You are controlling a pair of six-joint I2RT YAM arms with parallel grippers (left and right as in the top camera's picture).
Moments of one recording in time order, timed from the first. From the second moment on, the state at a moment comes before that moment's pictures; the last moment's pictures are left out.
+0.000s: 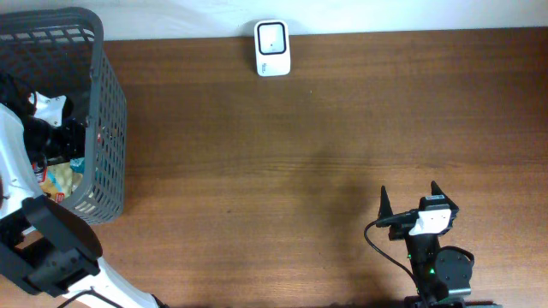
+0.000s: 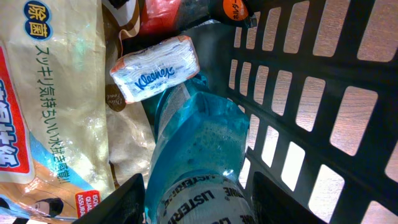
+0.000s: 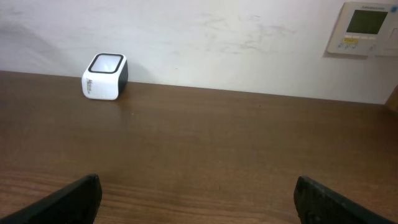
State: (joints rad) left arm 0.53 1.99 1.89 -1.41 0.18 0.36; right arm 0.04 0.01 0.01 -0.08 0.00 -0.06
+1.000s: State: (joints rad) left arm 0.52 2.00 2.16 -1.37 0.26 0.24; right arm 0.04 0.01 0.01 -0.08 0.00 -0.06
